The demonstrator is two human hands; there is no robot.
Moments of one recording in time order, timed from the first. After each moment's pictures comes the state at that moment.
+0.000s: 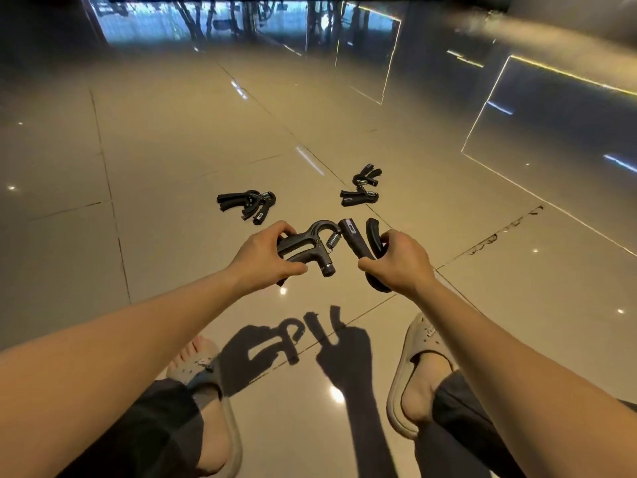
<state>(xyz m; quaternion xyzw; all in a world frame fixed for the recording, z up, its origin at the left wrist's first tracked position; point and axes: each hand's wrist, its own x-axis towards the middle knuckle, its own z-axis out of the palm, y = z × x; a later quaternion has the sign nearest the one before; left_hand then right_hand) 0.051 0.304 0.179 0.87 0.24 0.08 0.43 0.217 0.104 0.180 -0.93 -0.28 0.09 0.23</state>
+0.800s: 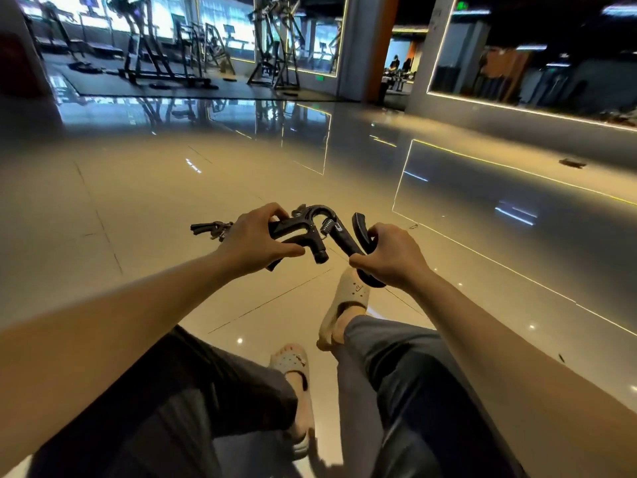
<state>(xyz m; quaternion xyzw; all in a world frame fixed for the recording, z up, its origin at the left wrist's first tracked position) -0.188 0.022 0.370 0.91 0.10 0.22 0.33 -0.059 -0.200 0.369 -0.92 -0.30 -0.07 0.23</state>
